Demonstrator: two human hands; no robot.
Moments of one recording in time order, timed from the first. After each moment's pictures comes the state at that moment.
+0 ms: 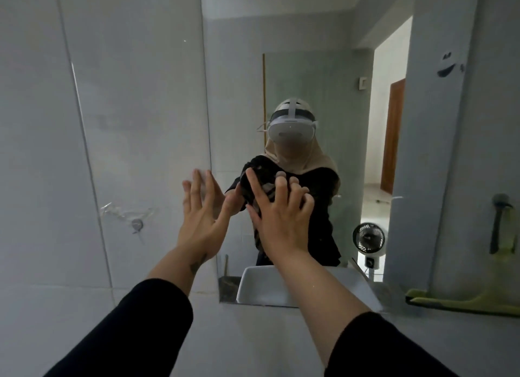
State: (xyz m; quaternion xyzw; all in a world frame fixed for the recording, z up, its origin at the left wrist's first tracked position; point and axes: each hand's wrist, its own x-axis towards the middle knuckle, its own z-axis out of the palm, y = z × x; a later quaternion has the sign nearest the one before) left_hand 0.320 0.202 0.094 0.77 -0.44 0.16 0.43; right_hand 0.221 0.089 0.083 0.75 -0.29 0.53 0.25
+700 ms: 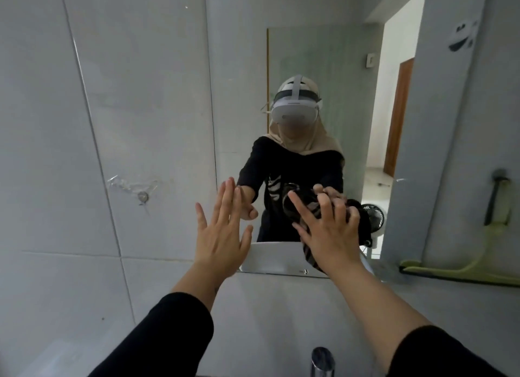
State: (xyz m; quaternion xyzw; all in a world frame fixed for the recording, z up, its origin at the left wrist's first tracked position) left_hand 0.295 0.202 0.022 0.82 -0.45 0.32 0.17; right_hand 0.148 0.042 0.014 0.77 -0.28 0.47 0.32
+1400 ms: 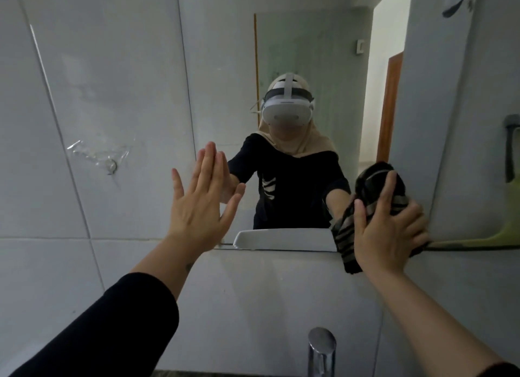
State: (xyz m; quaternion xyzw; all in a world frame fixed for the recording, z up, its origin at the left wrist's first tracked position) left_hand 0.306 0.193 0.005 0.78 -0.46 0.37 0.18; right_hand 0.096 0.009 -0.047 0.66 -0.50 0.55 0.05
